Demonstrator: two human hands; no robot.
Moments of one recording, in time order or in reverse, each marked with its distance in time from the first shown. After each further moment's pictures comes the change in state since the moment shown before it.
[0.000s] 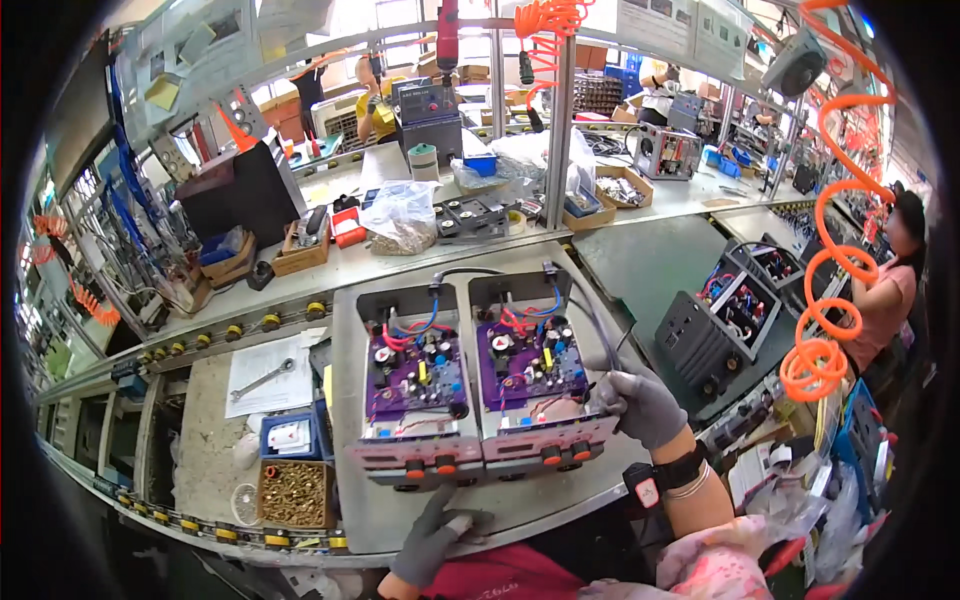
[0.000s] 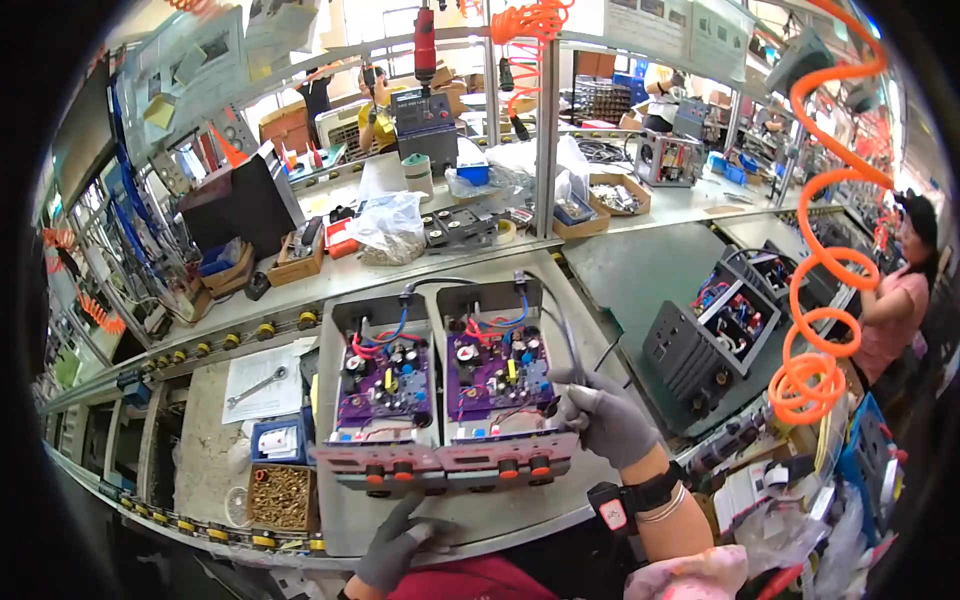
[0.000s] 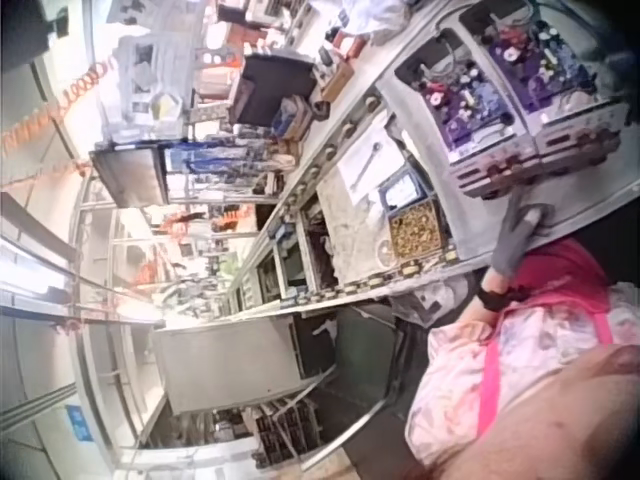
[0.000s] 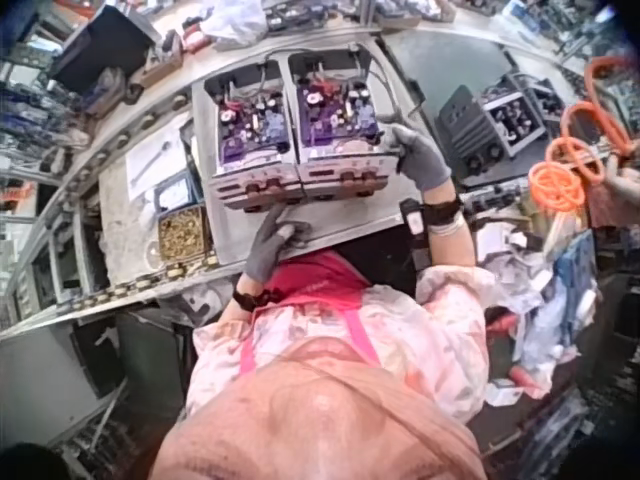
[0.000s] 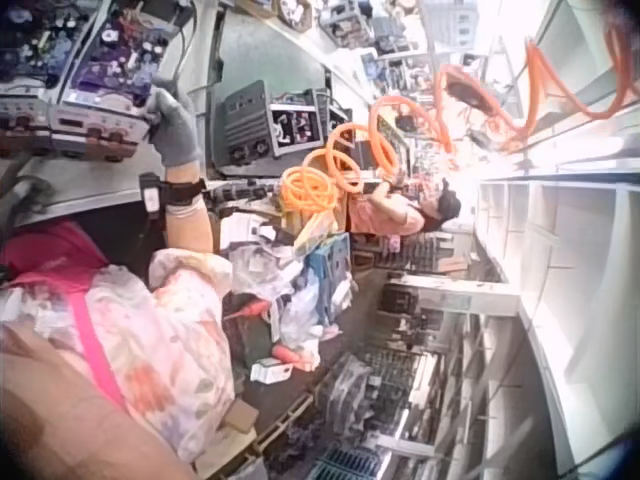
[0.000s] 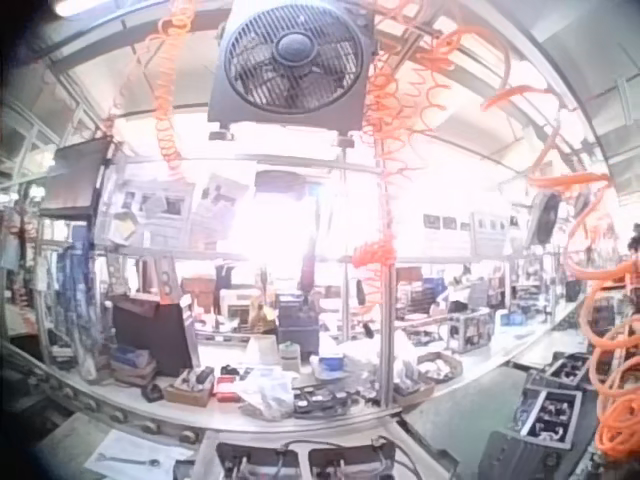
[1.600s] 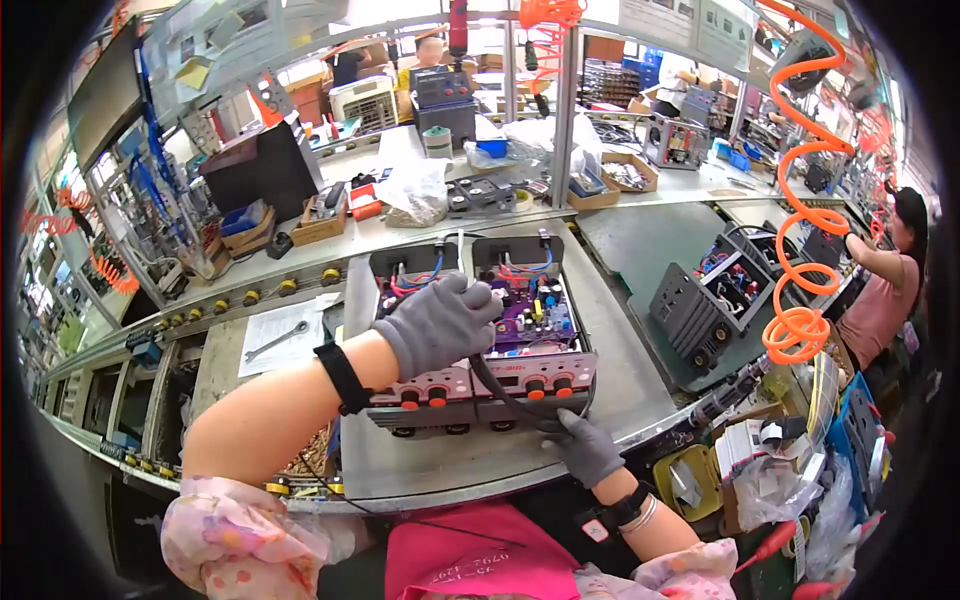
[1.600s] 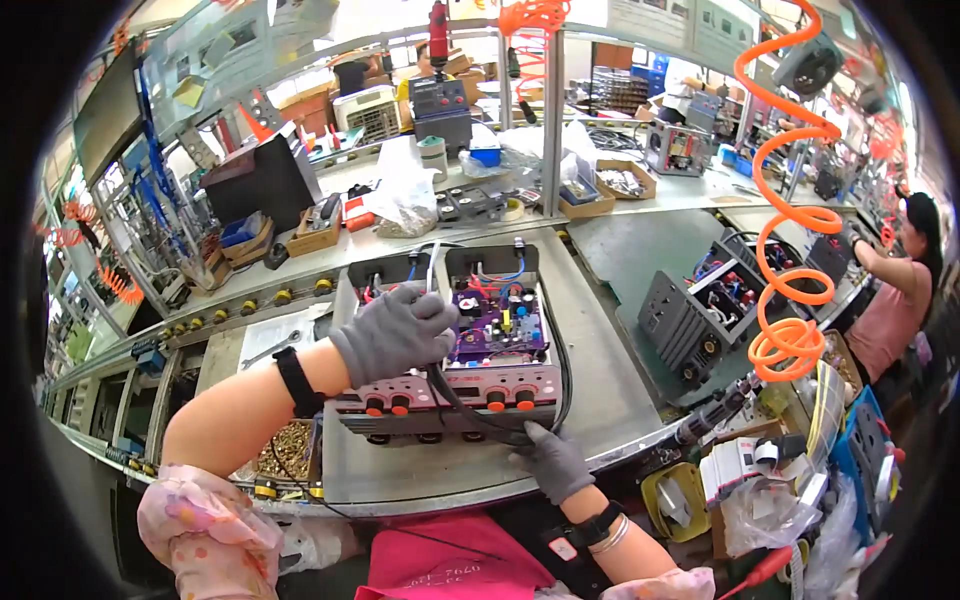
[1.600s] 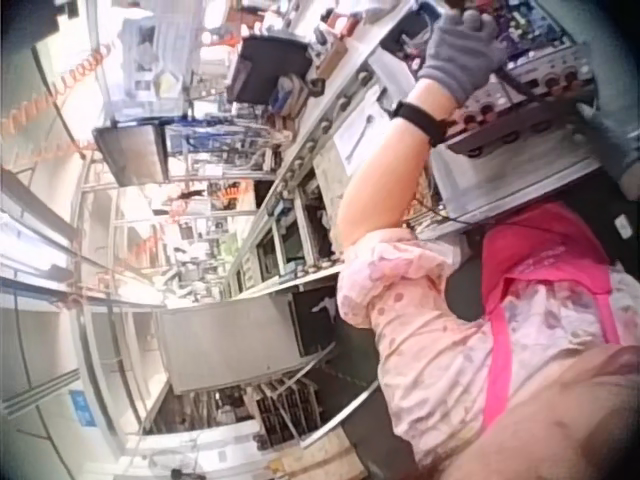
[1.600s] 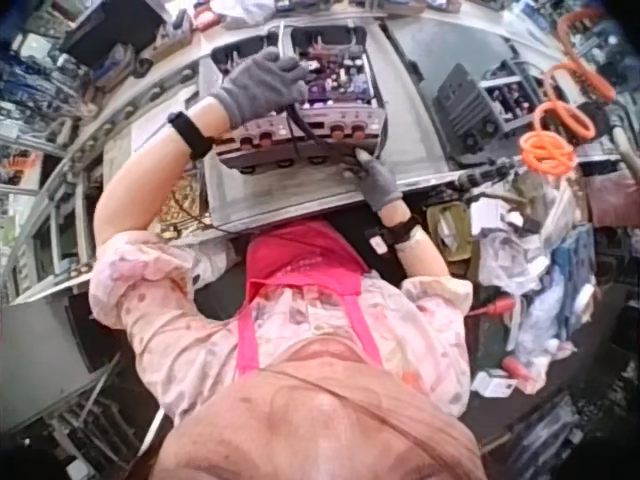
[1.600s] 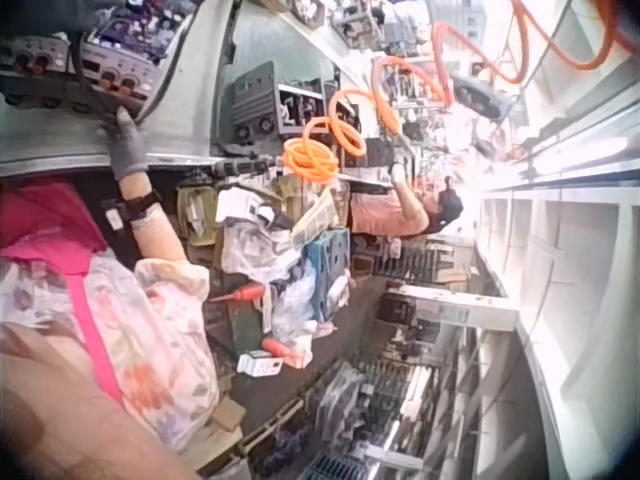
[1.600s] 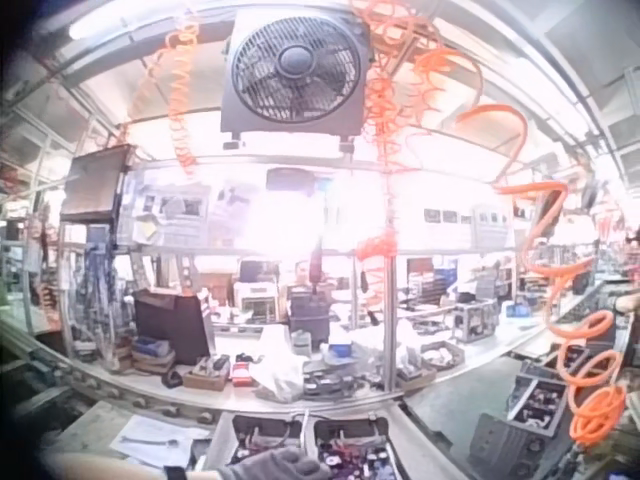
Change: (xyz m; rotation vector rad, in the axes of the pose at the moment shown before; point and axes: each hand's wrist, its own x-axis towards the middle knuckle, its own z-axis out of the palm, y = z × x) left_hand 0.088 0.195 0.064 2.347 -0.309 1.412; right_hand -0.068 0.117 0.011 0.269 0.216 0.162
